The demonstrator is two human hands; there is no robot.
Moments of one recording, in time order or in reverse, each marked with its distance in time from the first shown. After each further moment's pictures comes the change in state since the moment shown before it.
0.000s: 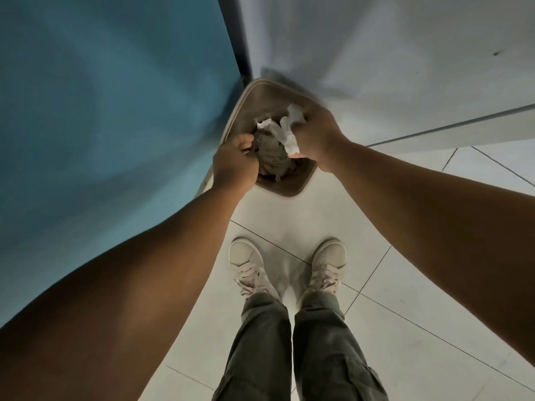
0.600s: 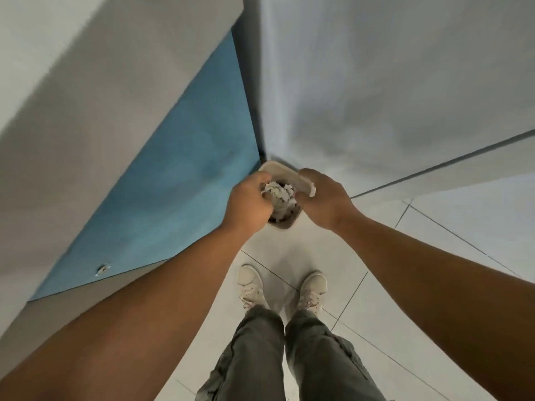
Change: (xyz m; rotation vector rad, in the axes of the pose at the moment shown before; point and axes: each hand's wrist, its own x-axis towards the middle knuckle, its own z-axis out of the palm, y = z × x) left_hand -0.187 0.168 -0.127 0.151 0.014 0.307; right_hand -0.260 -0.122 -0.080 -0.580 0.027 -0.401
